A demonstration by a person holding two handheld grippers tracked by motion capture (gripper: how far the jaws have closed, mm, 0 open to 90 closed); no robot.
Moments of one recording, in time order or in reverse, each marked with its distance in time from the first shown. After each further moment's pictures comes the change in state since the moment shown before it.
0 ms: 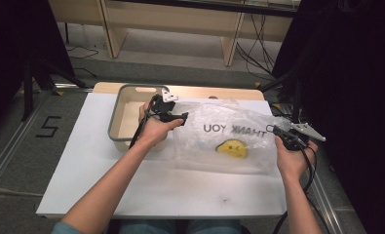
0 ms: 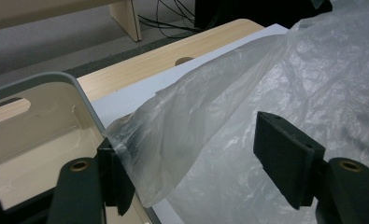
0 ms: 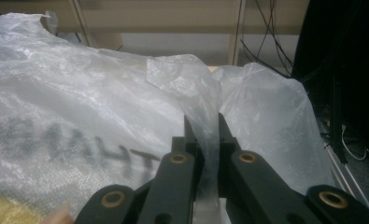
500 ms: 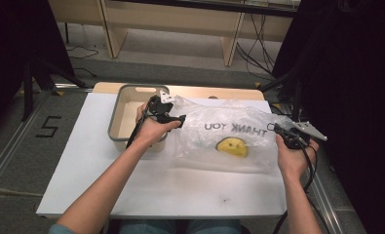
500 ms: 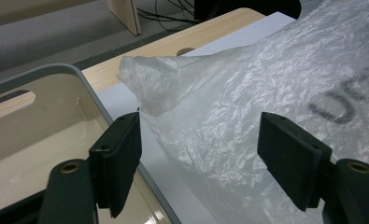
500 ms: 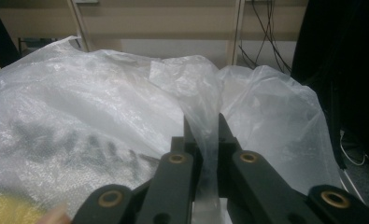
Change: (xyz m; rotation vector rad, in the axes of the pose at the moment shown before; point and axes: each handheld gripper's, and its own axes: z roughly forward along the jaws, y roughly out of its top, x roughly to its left) left arm 0.003 -0.004 -0.005 0.020 0.008 0.018; right arm 0.000 0.004 -0.001 -0.021 -0.002 -0.001
